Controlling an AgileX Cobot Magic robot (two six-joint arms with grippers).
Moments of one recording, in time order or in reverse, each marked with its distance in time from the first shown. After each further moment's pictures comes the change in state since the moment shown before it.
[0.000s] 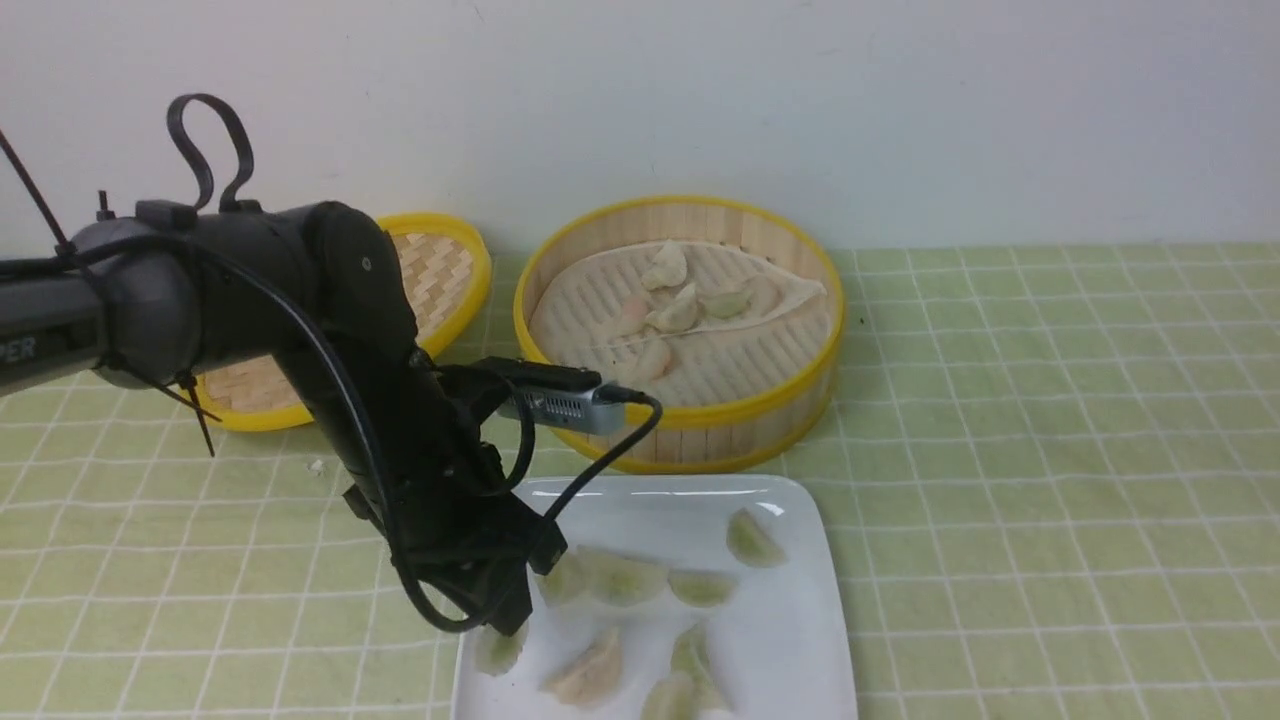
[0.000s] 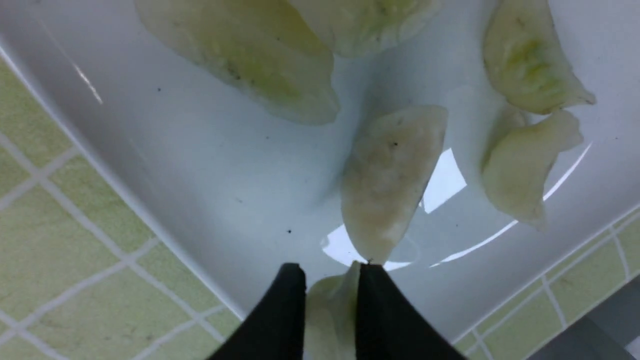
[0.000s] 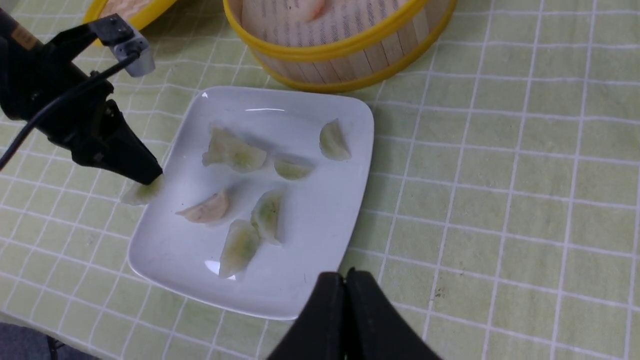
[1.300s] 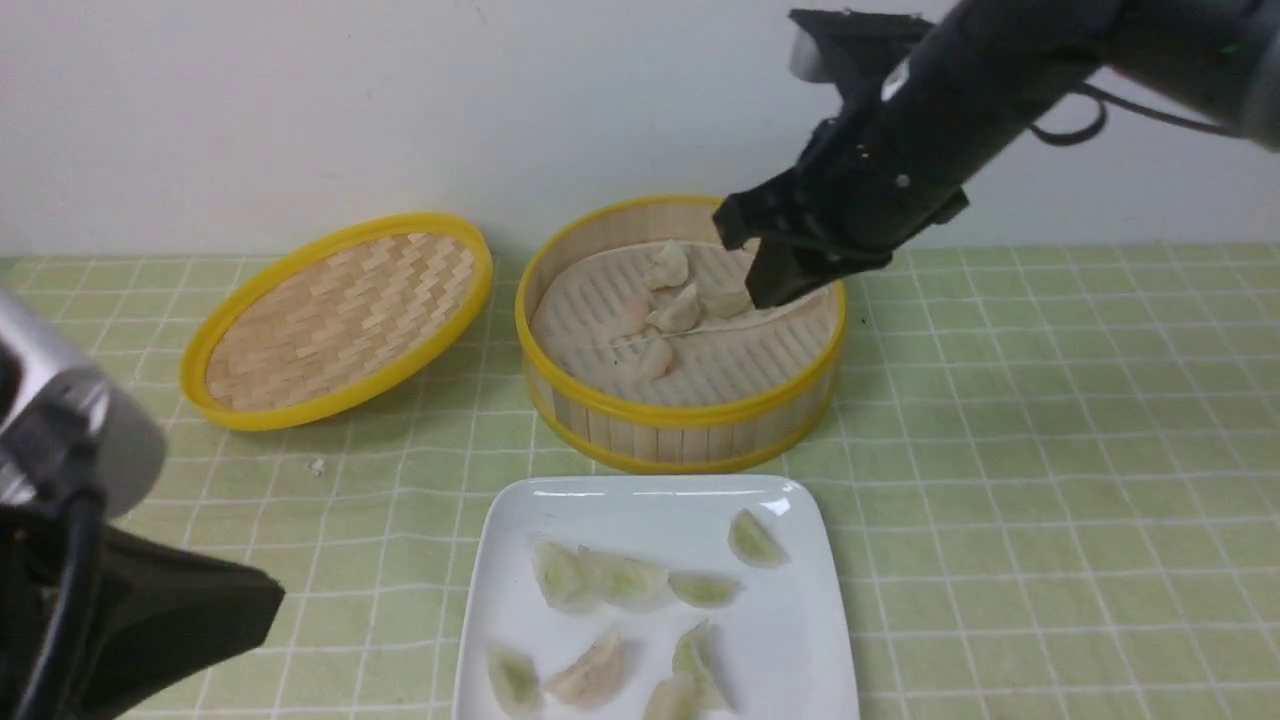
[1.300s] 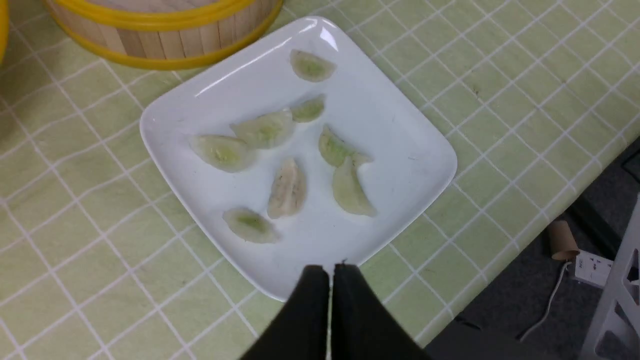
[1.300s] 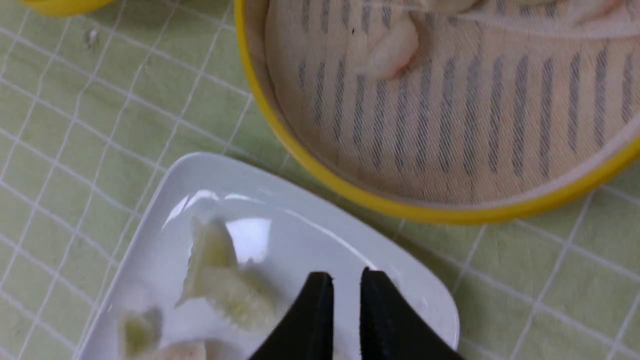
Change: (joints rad) right arm 0.439 1.204 -0.907 -0.214 -0.069 0.150; left arm 0.000 -1.112 0.312 0.008 -0.011 -0.053
